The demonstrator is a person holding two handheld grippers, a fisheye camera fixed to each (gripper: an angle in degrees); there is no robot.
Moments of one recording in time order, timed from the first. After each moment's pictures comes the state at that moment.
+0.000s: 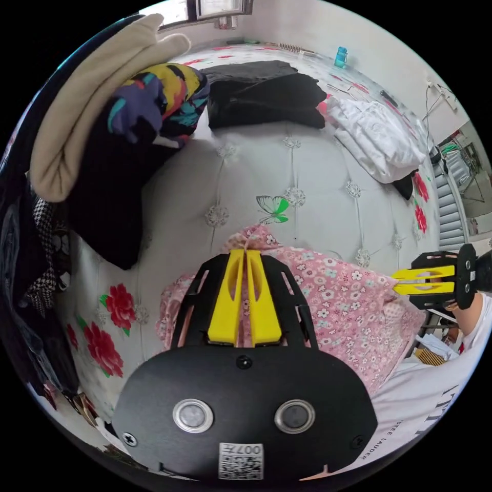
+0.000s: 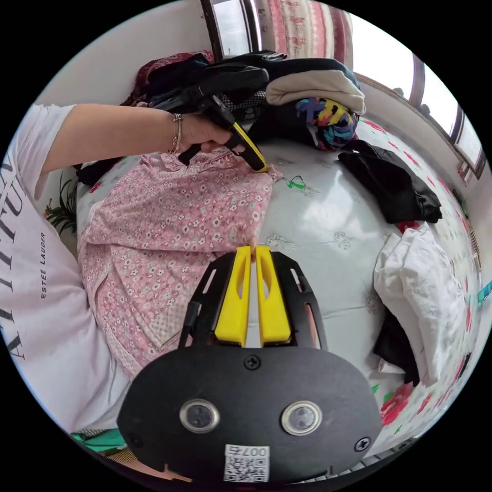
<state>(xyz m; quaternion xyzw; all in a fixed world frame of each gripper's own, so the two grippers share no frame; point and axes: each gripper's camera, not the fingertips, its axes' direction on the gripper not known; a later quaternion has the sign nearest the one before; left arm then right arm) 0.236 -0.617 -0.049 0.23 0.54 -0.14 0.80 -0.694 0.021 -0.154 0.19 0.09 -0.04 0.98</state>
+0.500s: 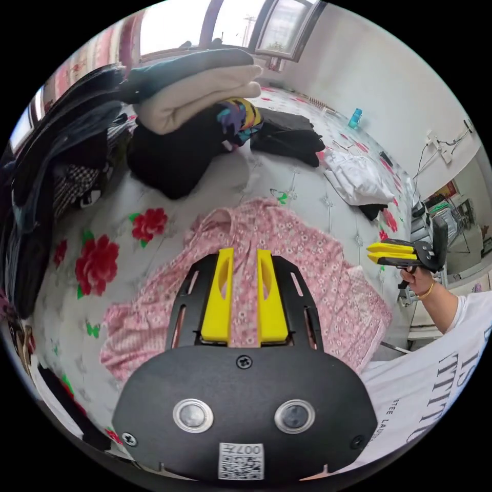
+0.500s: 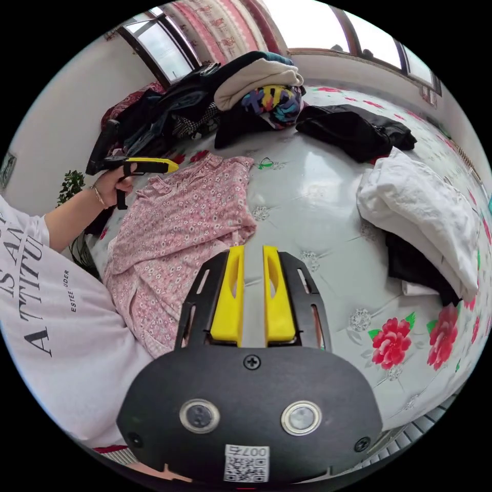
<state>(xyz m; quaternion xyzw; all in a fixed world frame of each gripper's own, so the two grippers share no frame) 0.237 -0.463 -0.028 0.26 0.58 -0.28 0.72 -0.648 0.059 -0.173 0.22 0.00 0.11 0.97</state>
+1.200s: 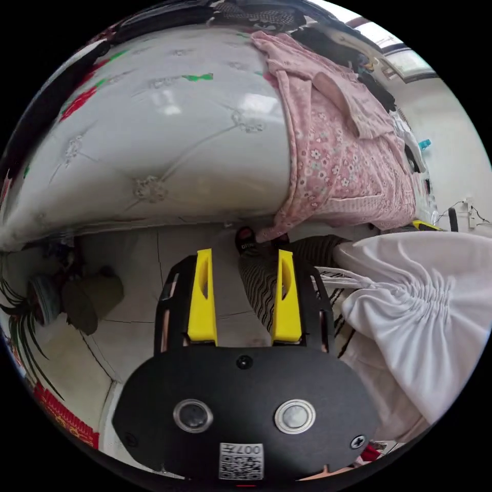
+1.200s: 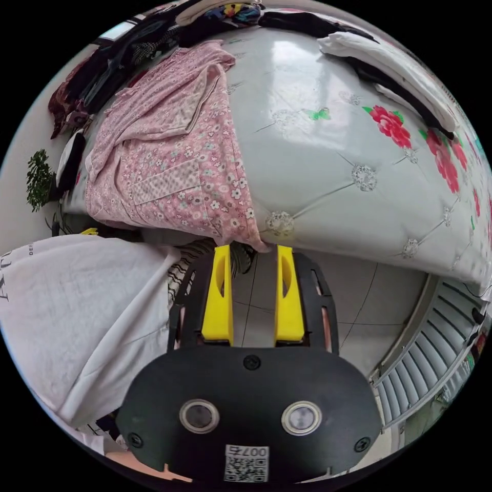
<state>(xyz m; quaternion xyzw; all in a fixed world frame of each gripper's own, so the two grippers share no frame) 0.566 -0.064 0.028 0.00 0.67 -0.38 0.63 -0.671 0.165 -0.116 -0.01 -0.01 0.21 0.98</state>
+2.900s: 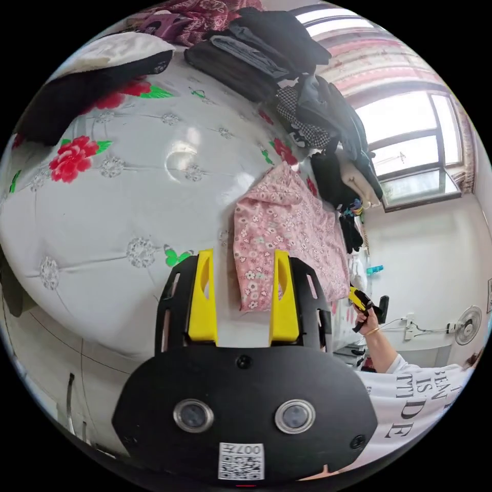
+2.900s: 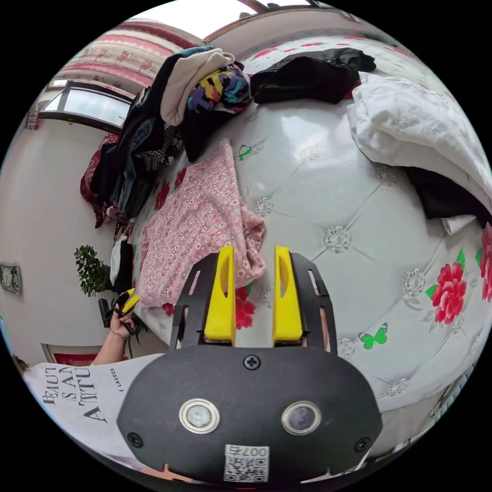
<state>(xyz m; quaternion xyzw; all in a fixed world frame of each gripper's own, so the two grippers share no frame) 0.435 -0.141 0.207 0.09 0.66 -0.63 0.40 -0.563 0.012 -0.125 0.20 -0.14 0.27 0.93</state>
